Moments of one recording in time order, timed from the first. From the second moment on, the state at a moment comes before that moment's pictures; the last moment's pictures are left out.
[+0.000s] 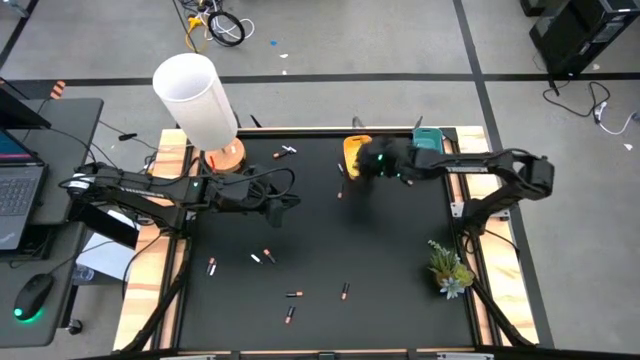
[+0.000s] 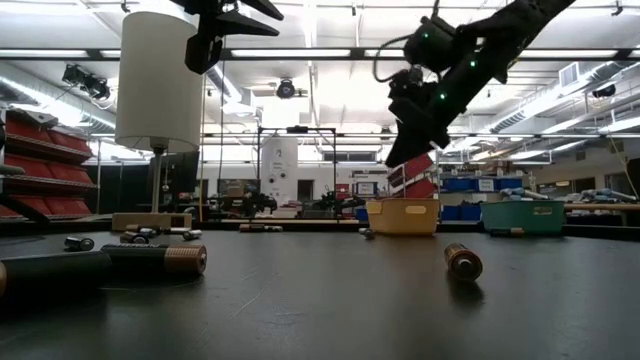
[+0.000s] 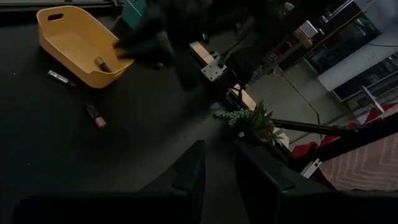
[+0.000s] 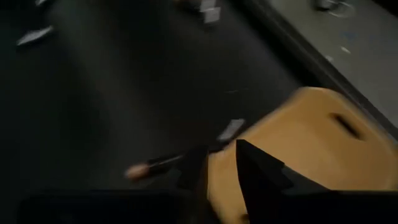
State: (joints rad) left arm -0.09 1.11 0.88 -0.10 -0.26 -0.83; right arm -0.40 1.44 0.85 -0.15 0.13 0.07
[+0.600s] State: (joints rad) left arm -0.09 1.11 0.88 -0.09 -0.26 -0.82; right arm -0.65 1.84 1.37 -0.65 0.04 -0.01
